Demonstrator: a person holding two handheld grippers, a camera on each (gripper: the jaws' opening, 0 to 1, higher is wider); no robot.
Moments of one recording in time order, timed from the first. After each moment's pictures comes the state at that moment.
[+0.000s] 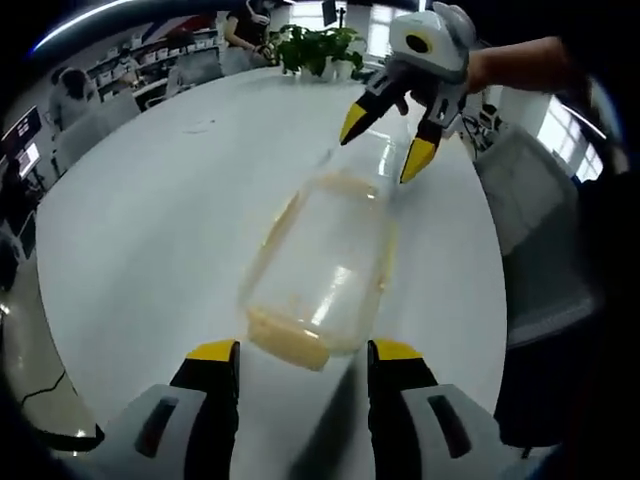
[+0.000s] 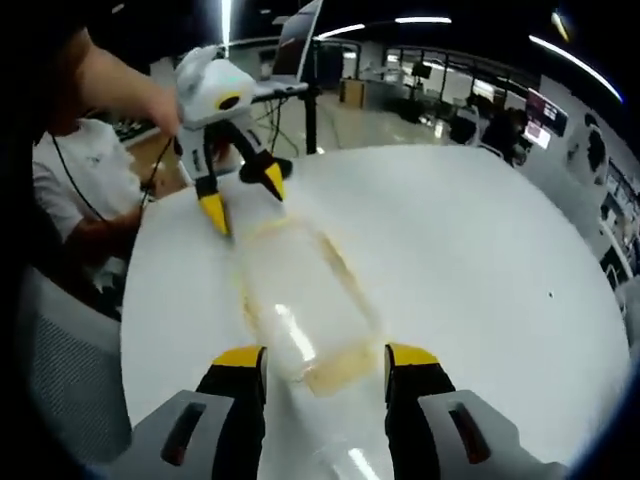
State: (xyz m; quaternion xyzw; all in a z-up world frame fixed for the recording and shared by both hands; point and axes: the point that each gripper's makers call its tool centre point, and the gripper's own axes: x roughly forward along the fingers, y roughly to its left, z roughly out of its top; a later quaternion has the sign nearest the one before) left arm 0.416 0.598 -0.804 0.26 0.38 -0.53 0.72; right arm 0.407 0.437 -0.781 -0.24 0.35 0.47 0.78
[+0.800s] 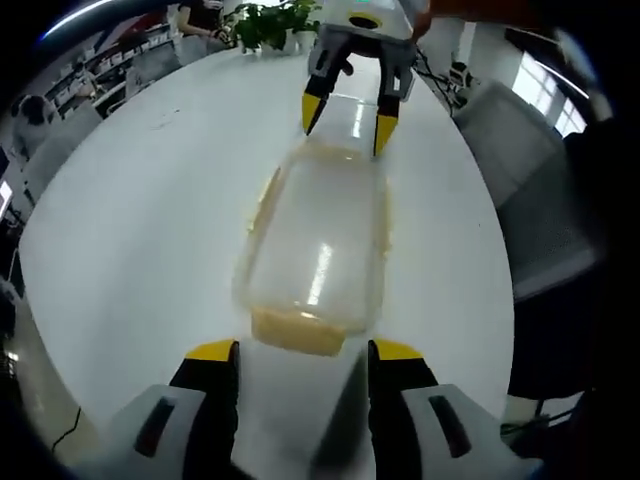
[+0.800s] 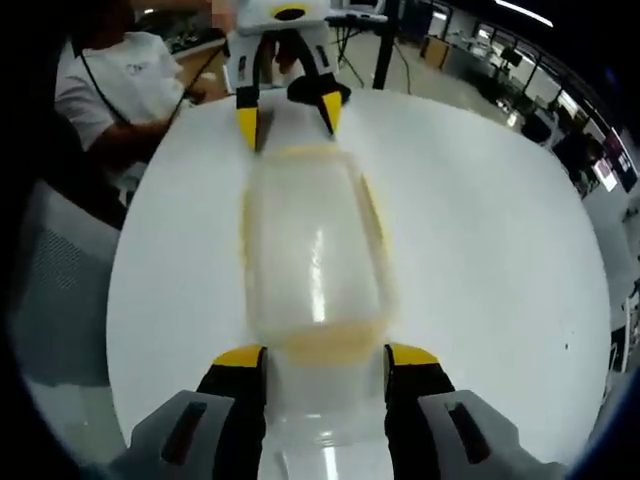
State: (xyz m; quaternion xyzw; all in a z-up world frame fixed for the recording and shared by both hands) left arm 0.420 0.604 -0.818 0.33 0.38 -0.57 0.65; right arm 0.411 0.428 -0.818 -0.36 0.41 0.53 0.65
